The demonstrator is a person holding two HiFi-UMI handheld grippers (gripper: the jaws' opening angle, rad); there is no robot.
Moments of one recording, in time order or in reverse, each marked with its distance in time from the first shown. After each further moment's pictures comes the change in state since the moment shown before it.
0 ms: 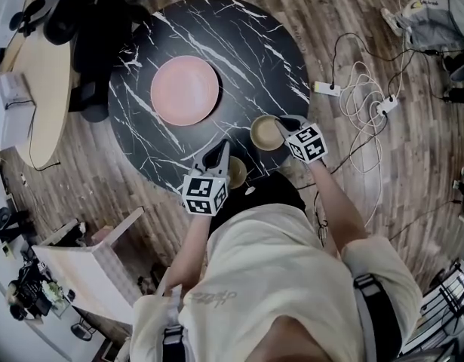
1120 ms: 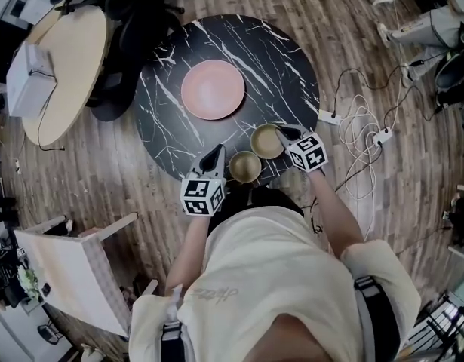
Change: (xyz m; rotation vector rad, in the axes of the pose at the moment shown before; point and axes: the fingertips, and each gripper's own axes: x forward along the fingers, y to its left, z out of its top) left arm -0.104 0.035 0.009 -0.048 -0.159 0.096; right arm -0.030 0.087 0.057 -0.126 -0.062 0.005
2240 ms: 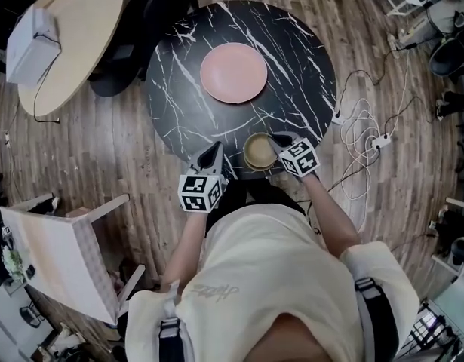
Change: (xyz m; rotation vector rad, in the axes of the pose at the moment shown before) left arm -0.053 0.059 -0.034 -0.099 0.005 0.056; right arm 0.046 0.100 -0.027 -0.087 0.145 0.120
